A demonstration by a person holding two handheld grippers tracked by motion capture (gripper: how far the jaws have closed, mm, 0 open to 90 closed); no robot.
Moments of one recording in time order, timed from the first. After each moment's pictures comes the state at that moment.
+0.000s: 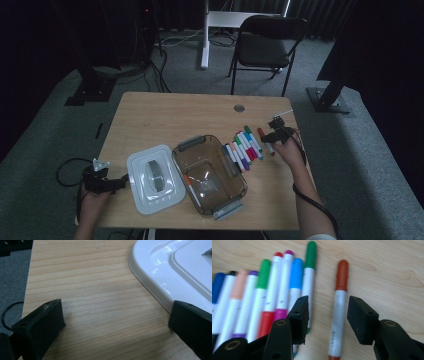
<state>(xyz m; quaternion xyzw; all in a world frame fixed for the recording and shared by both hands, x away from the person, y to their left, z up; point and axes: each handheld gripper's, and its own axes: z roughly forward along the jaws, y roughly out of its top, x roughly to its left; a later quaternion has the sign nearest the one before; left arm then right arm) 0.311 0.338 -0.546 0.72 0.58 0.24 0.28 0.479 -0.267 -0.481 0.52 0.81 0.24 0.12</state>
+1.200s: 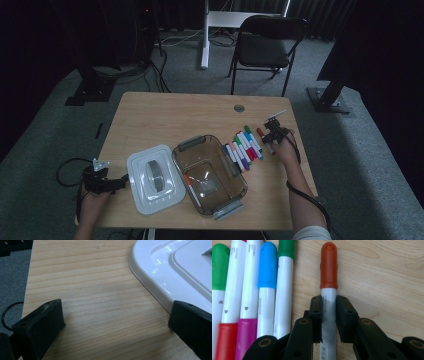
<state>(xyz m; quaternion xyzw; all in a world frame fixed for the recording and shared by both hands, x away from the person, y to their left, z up) 0.311 0.338 -0.546 0.72 0.58 0.24 0.28 0.503 -0.263 -0.512 0.55 0.81 0.18 0.11</state>
